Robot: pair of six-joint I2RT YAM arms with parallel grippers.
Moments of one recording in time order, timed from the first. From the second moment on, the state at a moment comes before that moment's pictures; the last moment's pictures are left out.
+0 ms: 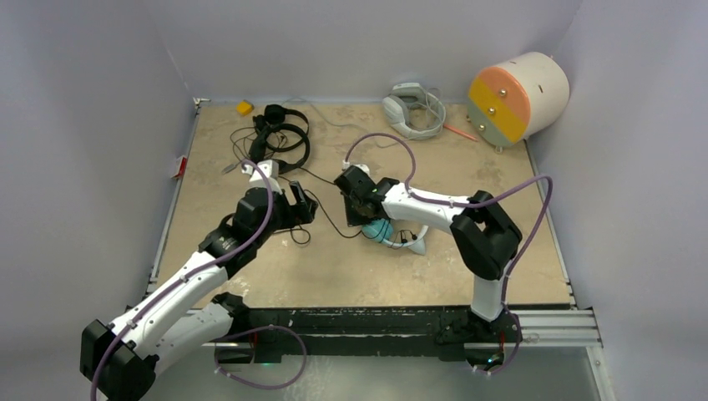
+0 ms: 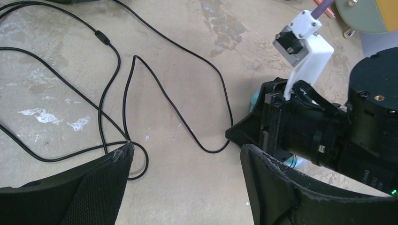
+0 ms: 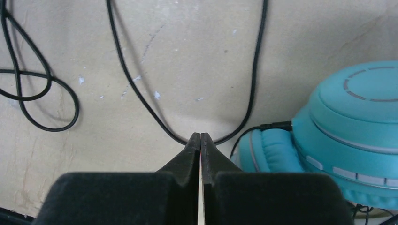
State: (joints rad) left arm -0.58 0.86 0.64 -0.25 -0.21 -0.64; right arm 0.86 1.88 1.33 -0.52 0.16 0.61
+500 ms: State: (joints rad) left arm -0.58 0.89 0.62 -0.24 -0.19 -0.64; right arm 0.54 1.45 0.87 -0.53 0.16 0.69
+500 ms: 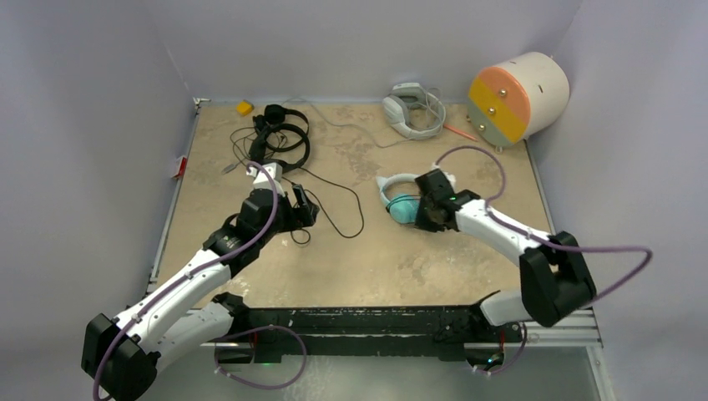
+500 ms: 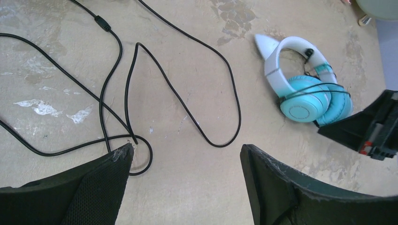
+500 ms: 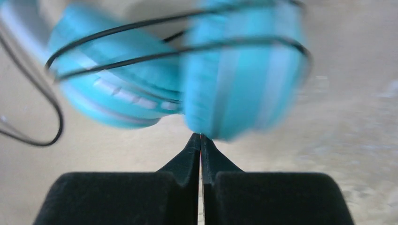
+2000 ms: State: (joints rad) left arm -0.58 0.95 0.67 -0.25 -0.19 -0.62; right arm 0.62 2.19 1.77 -0.62 0.37 0.85
